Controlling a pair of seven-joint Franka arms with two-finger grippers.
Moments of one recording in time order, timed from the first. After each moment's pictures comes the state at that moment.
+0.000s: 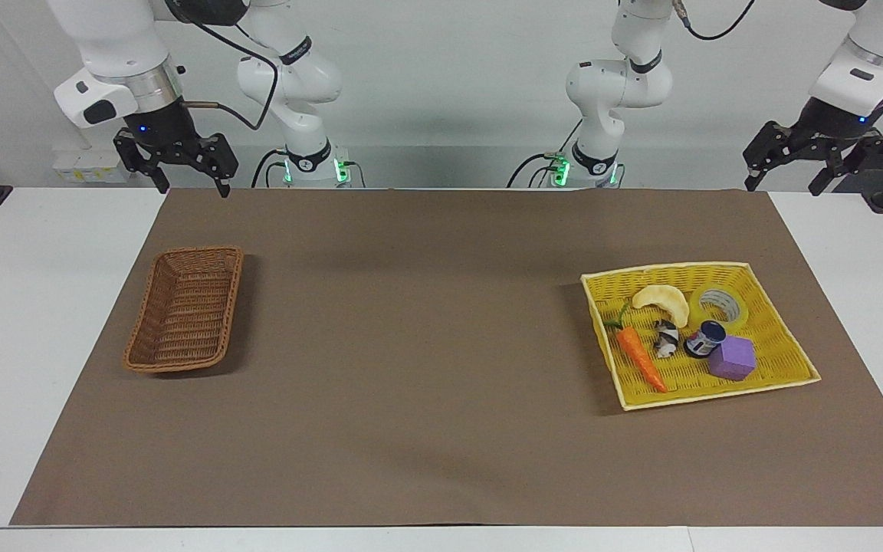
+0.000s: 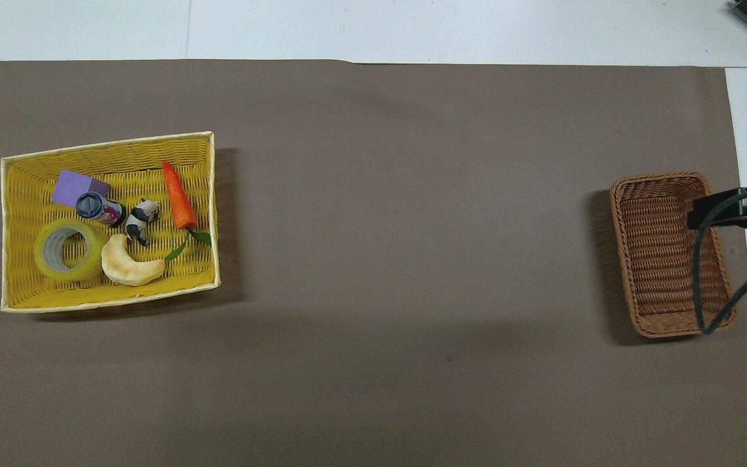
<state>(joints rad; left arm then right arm) -0.11 0.04 0.14 -1.37 -0.01 1.46 0.19 -0.08 -0.04 0.07 -1.56 -0.04 1.53 0.05</state>
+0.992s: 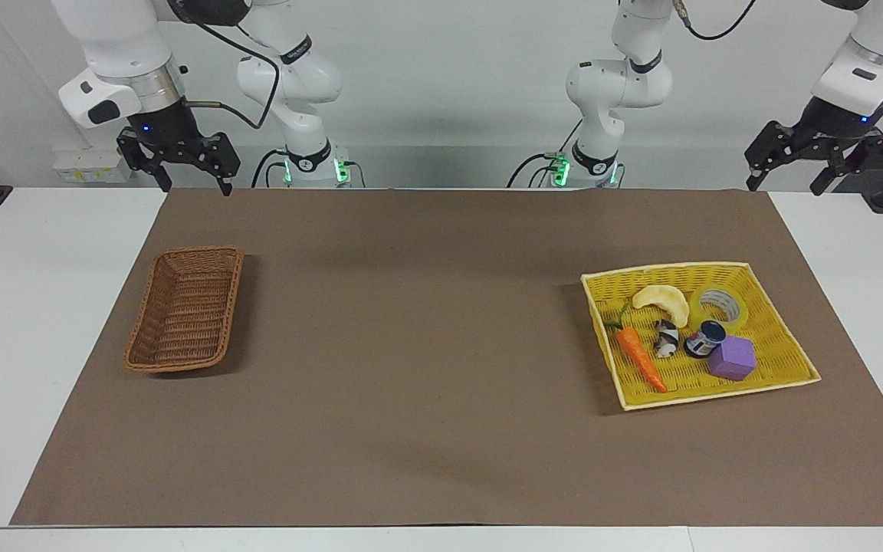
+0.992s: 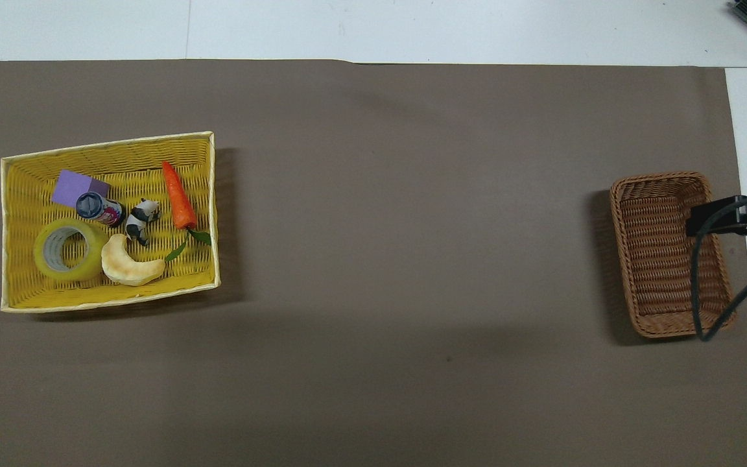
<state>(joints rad) -0.11 0.04 0.15 -1.37 -0.01 1.46 0.19 -0.08 -0.06 0.07 -1.59 -0.04 1.53 0.05</state>
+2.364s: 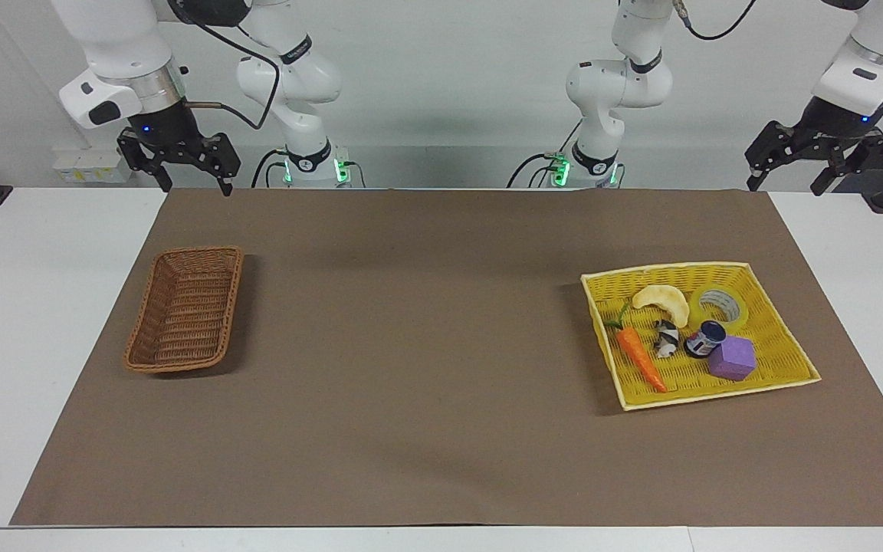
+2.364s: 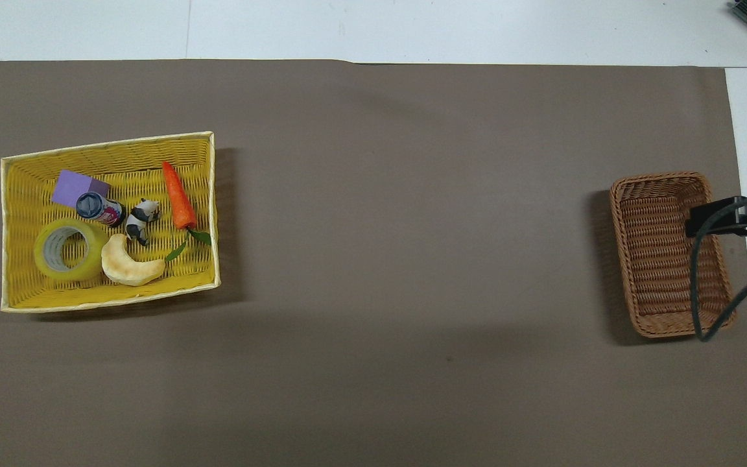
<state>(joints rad) -0.11 0.04 0.15 -1.37 -0.01 1.46 0.19 -0.08 -0.06 0.07 -1.59 -0.04 1.53 0.05</state>
